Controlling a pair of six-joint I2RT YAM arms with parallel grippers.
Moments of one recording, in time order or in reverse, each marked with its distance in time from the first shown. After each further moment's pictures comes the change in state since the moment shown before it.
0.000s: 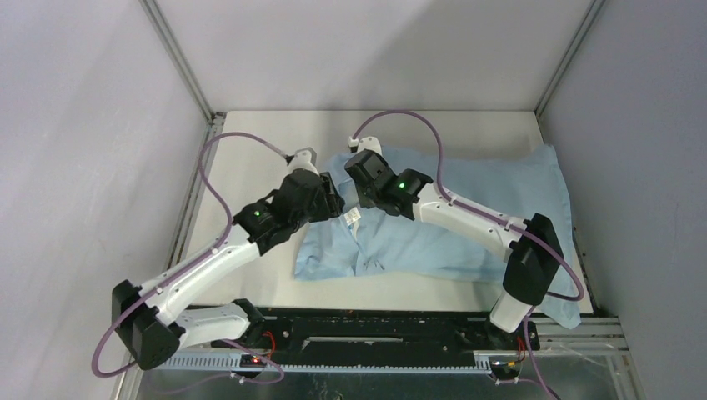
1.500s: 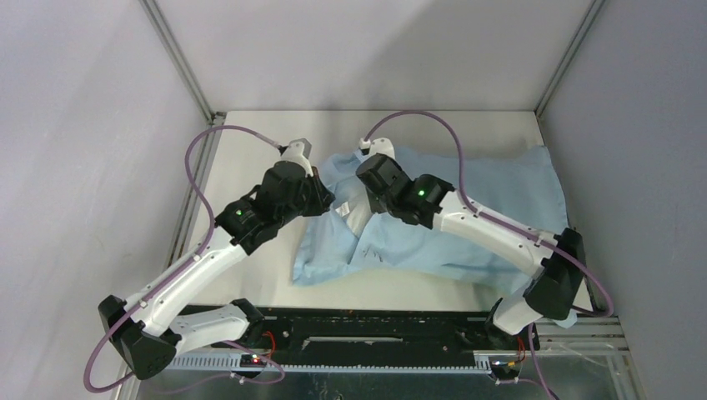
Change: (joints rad) left arm 0.043 -0.040 0.079 -0.053 0.134 0.085; right arm 0.043 -0.125 -0.031 -0.093 0.046 0.022
